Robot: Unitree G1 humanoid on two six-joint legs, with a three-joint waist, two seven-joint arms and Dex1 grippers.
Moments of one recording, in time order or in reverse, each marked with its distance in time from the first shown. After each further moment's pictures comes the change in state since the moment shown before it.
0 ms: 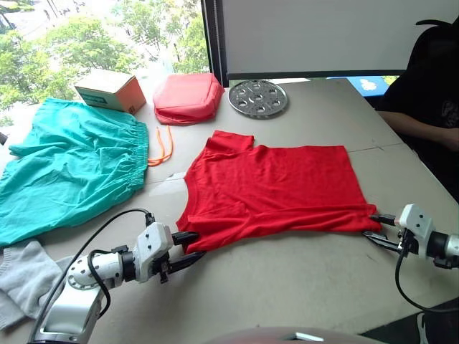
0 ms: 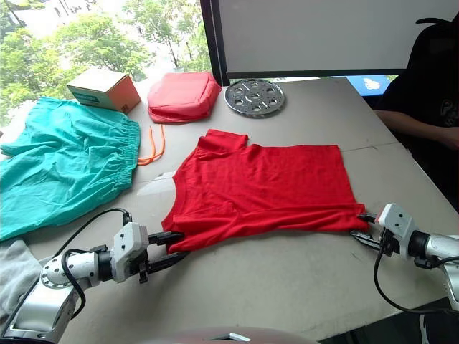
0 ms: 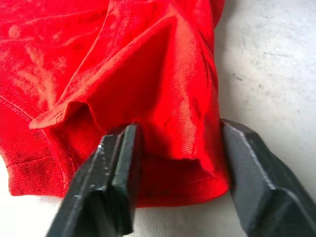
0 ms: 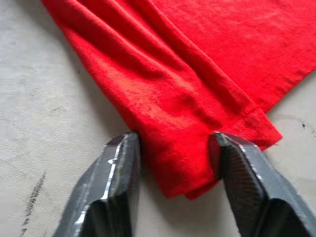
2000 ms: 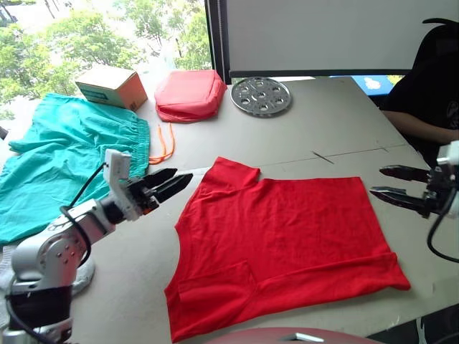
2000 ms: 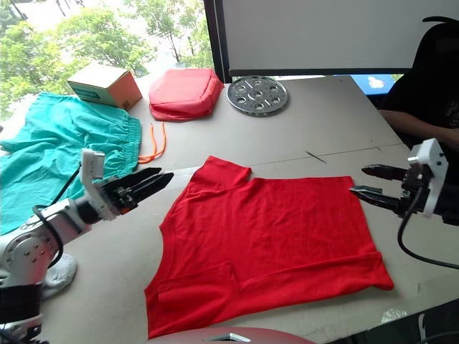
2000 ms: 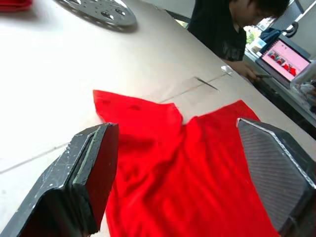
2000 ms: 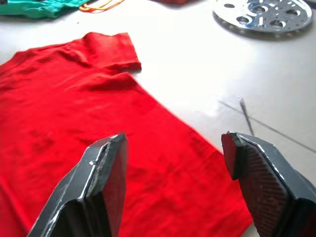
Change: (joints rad) left arm -0.492 -0.030 0.160 0.040 -0.587 0.772 0.489; right arm -0.243 -0.104 -0.149 -0.314 0.375 0.633 -0.021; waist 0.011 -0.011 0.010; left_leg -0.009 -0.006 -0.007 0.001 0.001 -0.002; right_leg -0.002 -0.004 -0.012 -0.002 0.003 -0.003
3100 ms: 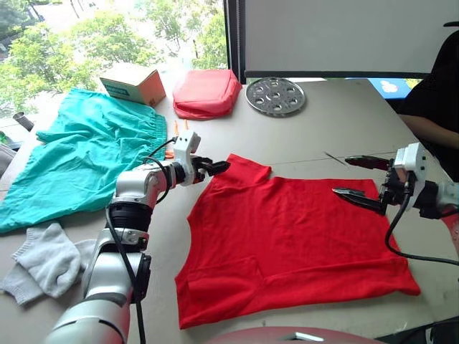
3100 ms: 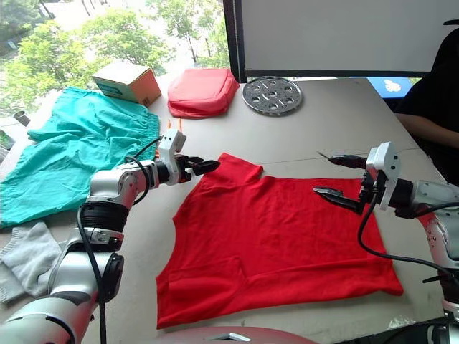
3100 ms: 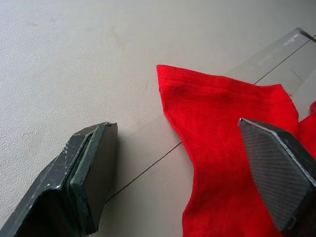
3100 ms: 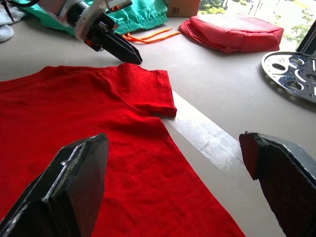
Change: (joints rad) left arm -0.504 -0.205 -0.275 0.620 0.529 -0.029 -0.116; right arm 0.005 0.135 0.100 -0.045 -0.063 -0.219 0.040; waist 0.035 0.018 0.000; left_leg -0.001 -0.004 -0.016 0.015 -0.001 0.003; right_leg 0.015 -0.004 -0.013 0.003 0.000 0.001
